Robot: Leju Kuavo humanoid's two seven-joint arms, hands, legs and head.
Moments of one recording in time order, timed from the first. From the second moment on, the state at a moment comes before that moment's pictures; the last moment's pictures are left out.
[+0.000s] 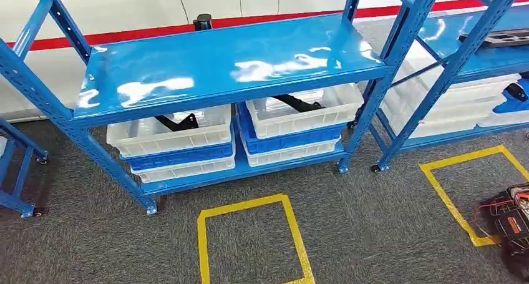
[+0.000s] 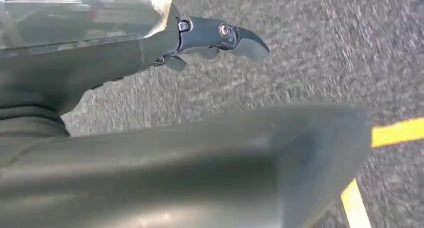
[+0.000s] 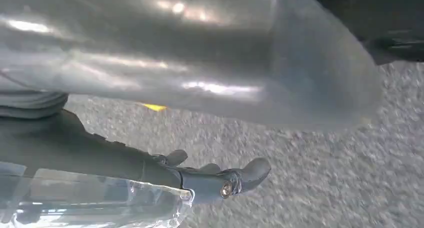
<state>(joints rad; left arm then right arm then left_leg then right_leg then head) -0.06 -0.08 1.02 -0.17 -1.01 0.22 -0.37 -0.03 -0.04 0.48 -0.18 0.00 -0.13 0.00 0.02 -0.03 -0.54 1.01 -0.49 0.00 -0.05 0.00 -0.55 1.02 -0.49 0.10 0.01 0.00</state>
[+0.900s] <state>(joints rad) -0.06 -0.08 1.01 -0.17 -1.00 0.22 -0.36 -0.03 -0.04 0.48 -0.18 0.01 -0.14 0.00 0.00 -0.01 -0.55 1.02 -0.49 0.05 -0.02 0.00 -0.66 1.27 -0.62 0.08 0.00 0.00</state>
